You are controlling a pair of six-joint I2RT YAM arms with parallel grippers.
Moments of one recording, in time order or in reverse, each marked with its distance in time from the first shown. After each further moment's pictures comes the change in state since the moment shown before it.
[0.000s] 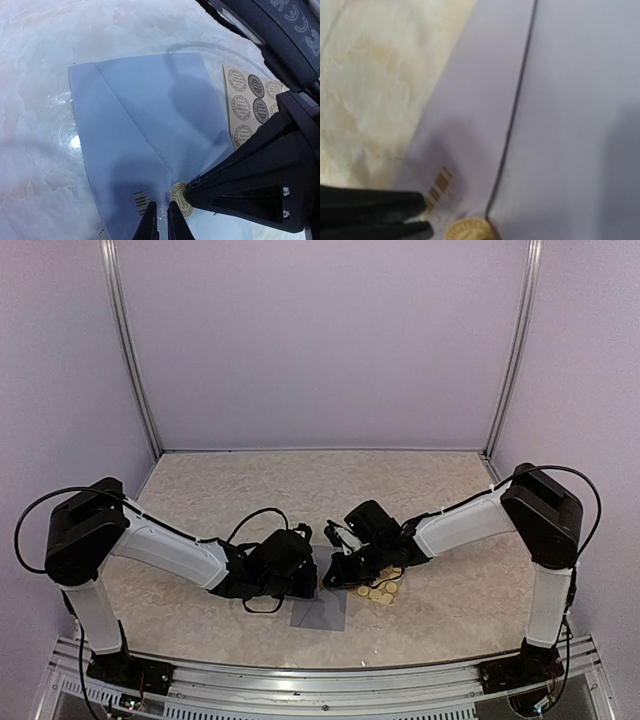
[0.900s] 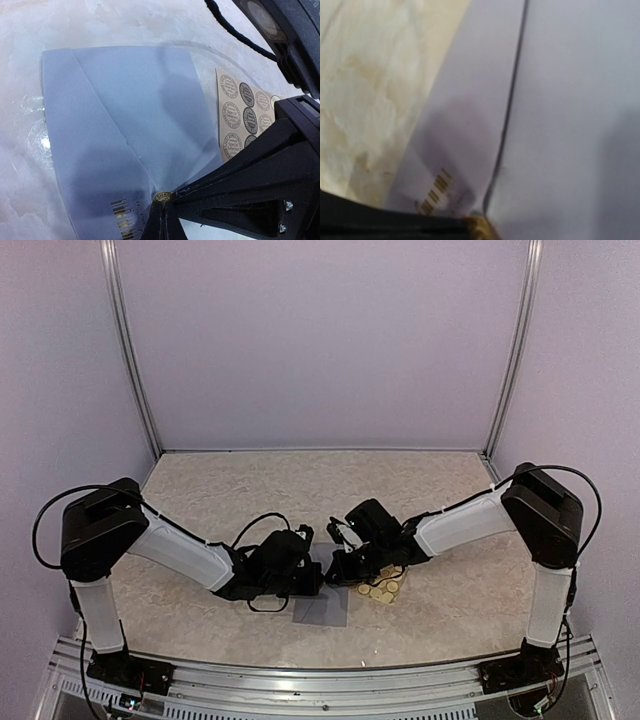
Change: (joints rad) left arm 0.036 0.076 -0.029 0.195 0.119 -0.060; right arm -0.002 0.000 0.002 0.005 0.033 0.007
